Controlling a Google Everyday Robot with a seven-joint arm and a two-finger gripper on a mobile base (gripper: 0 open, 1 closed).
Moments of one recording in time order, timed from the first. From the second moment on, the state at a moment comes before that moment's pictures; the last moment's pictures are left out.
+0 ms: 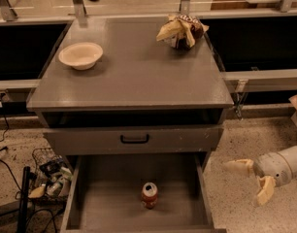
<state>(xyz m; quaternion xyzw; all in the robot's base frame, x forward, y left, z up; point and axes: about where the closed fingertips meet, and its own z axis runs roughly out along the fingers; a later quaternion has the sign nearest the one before) 0.404 -0.259 0.635 -0.44 0.68 0.55 0.22</state>
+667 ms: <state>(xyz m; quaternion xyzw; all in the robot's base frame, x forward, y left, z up) 0.412 -0.246 0.622 -0.43 0.67 0.56 0.23</state>
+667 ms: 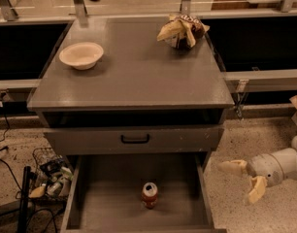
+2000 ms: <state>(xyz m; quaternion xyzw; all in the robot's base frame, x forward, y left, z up) 0.417 -0.182 0.612 -0.44 0.65 0.57 0.23</state>
